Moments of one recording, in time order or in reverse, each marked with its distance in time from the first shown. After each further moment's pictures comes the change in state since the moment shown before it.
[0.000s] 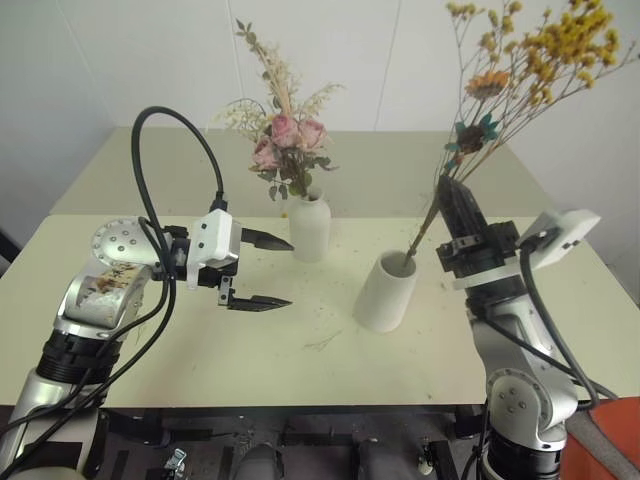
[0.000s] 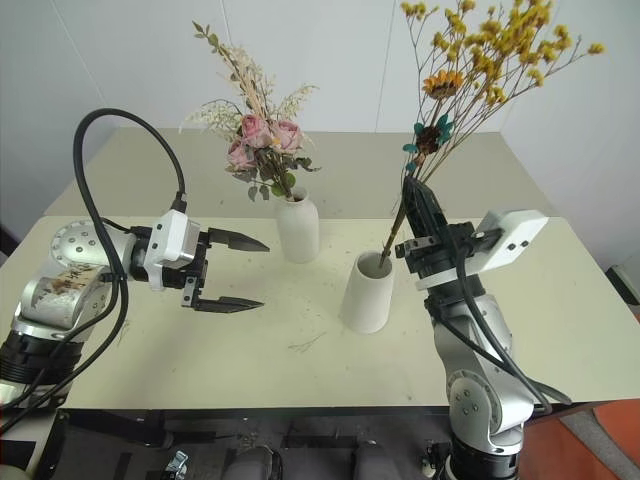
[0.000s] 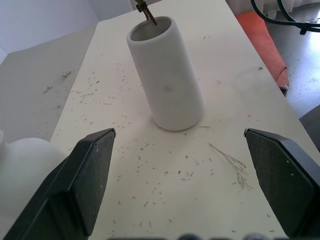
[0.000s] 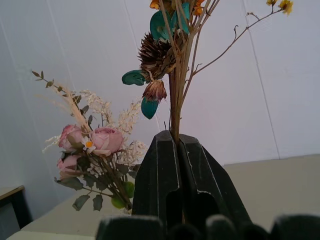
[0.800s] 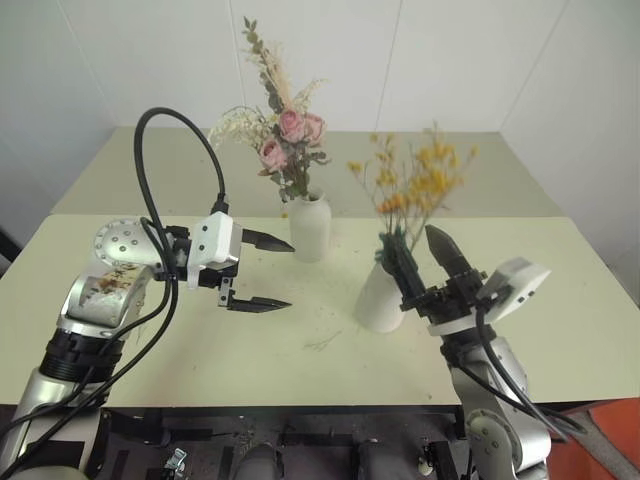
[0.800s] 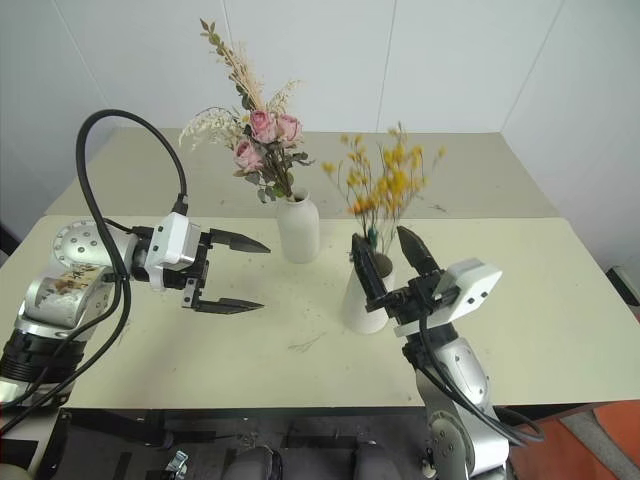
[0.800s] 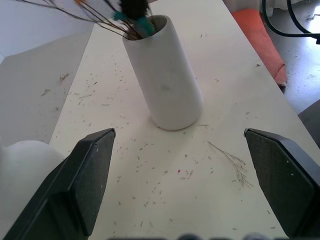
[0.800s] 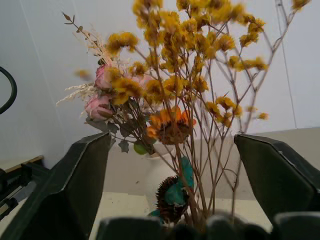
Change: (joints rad) left arm -0.007 -0.010 -0.007 0.029 0.016 -0.041 -0.023; right arm 0.287 0.025 0.149 -0.006 -0.093 -0.179 0.121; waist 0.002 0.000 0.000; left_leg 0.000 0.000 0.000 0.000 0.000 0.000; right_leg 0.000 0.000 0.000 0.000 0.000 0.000
